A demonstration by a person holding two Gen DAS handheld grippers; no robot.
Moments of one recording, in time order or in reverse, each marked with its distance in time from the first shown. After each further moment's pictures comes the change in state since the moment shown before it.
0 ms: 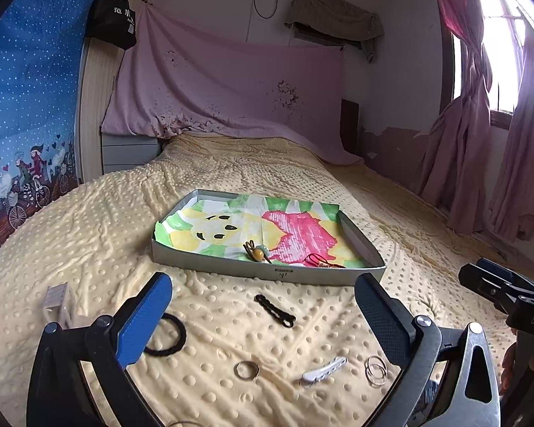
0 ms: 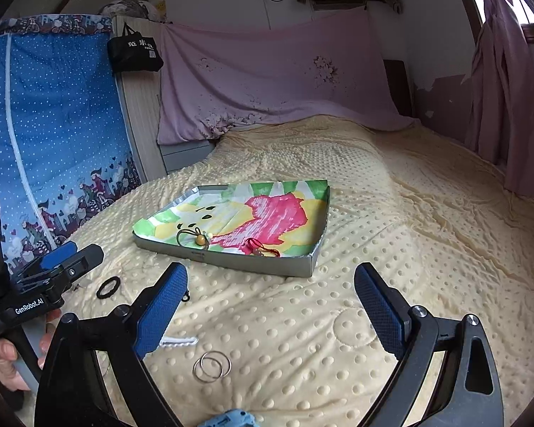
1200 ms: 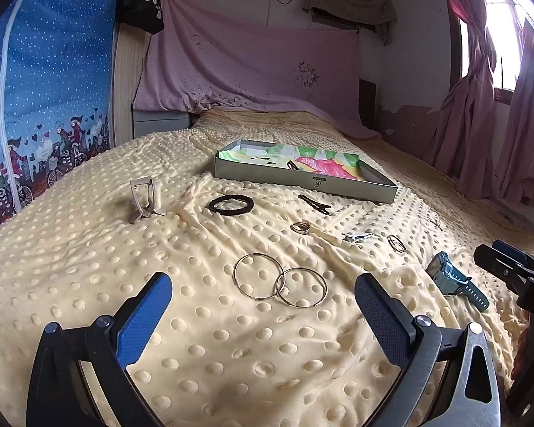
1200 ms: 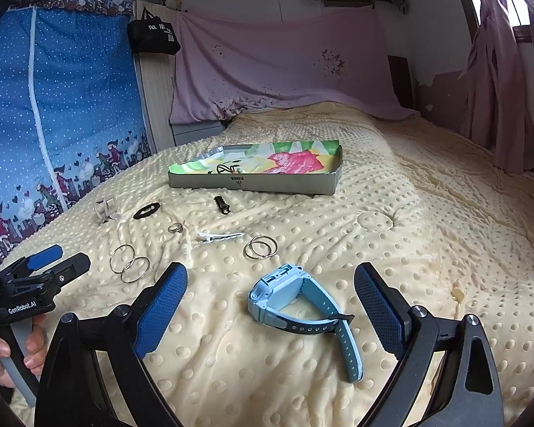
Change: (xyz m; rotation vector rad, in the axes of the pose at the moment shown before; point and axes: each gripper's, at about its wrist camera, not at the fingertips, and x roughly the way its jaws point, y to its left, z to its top) left arm -0.090 0.034 -0.104 0.002 0.065 0.089; right arm -0.064 0.044 -0.097 -0.049 0.013 -0.015
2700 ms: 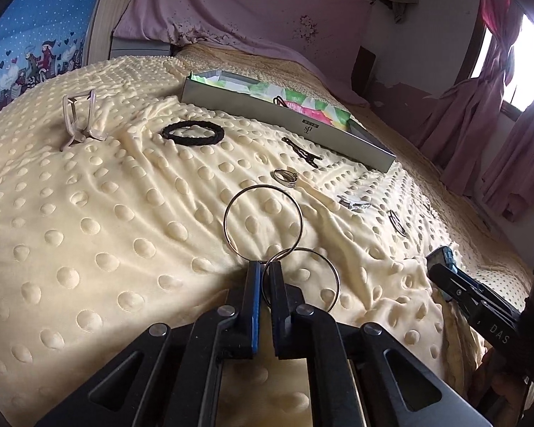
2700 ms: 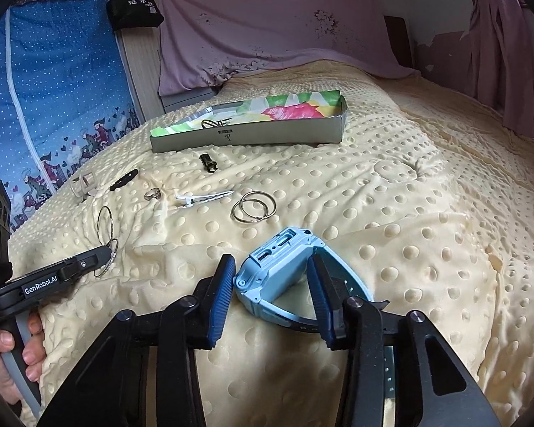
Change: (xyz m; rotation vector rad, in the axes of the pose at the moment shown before) left arm 0.074 0.000 -0.008 -0.149 0.229 -0.181; right arm 0.063 0.000 -0.021 0.063 0.183 0.013
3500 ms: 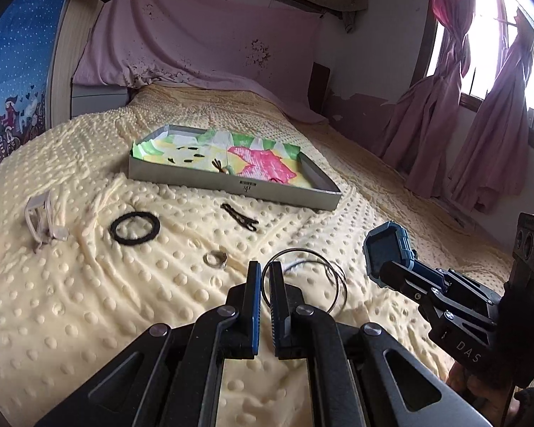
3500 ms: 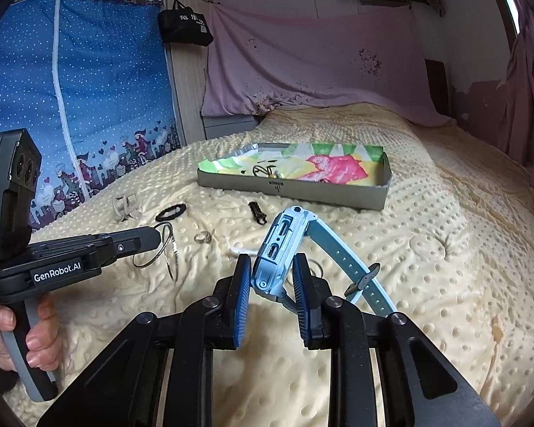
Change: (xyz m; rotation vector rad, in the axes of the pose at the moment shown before) left arm -0.025 -0.044 0.057 0.135 -0.104 -0.088; right arm -0.021 0.027 0.050 -0.142 -0.164 0.120
